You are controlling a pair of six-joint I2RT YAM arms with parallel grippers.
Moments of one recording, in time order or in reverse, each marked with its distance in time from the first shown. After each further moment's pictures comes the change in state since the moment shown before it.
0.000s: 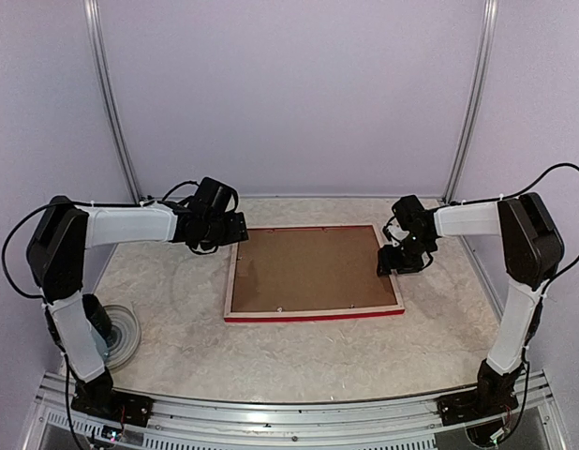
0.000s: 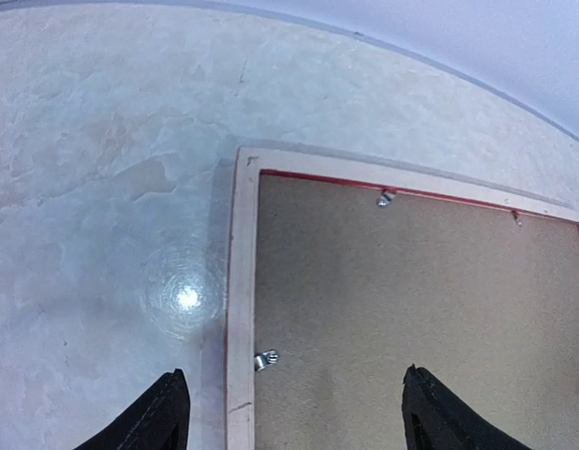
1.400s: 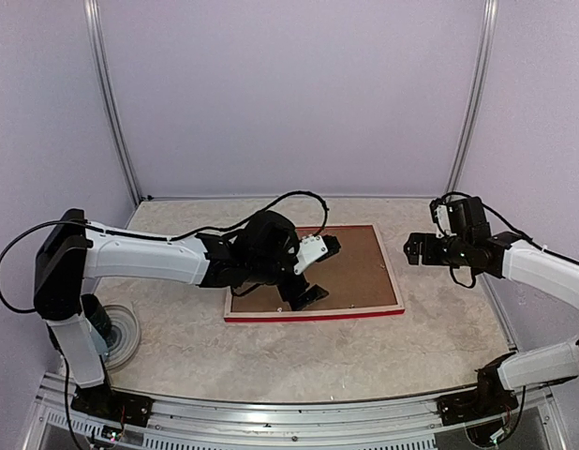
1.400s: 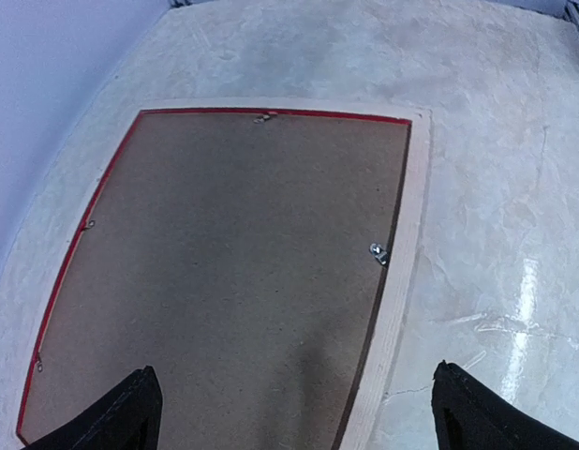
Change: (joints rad) left arm -0.417 -0.060 -0.029 0.171 0.263 0.951; right arm 0.000 -0.694 -0.435 0.226 0.183 0.078
